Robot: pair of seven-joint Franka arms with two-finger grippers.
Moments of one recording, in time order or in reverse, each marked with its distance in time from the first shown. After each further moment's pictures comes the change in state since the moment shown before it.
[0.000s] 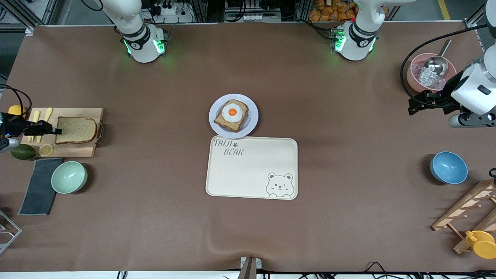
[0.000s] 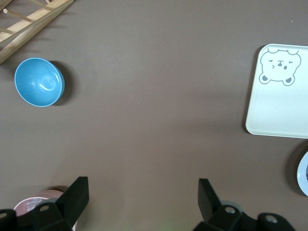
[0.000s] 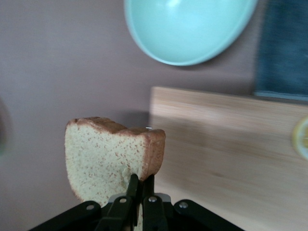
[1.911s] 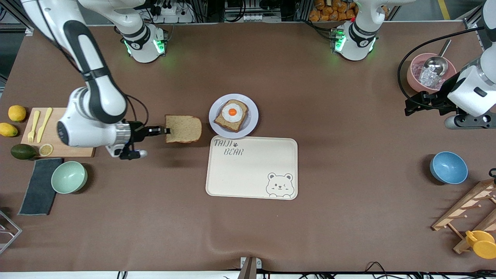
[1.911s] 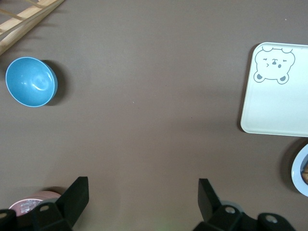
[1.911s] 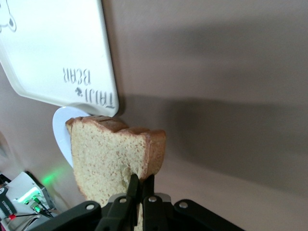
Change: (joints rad) left arm -0.003 0.008 -0.002 0.000 -0.018 0.002 0.000; right arm 0.715 -0.111 0.012 -0.283 0.386 0.209 0.573
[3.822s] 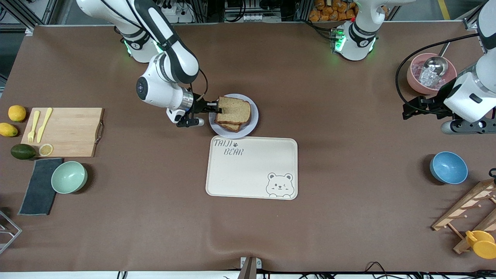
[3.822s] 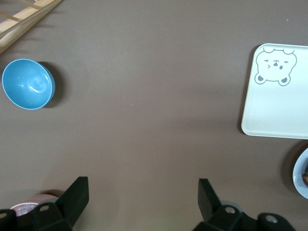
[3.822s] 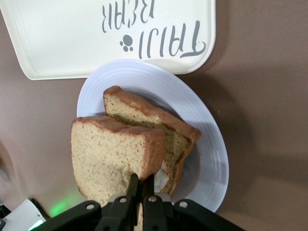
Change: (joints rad) left arm -0.002 0.020 0.000 0.000 0.000 0.017 0.000; right arm 0.450 -0.075 -0.003 -0.266 0.410 0.487 0.011
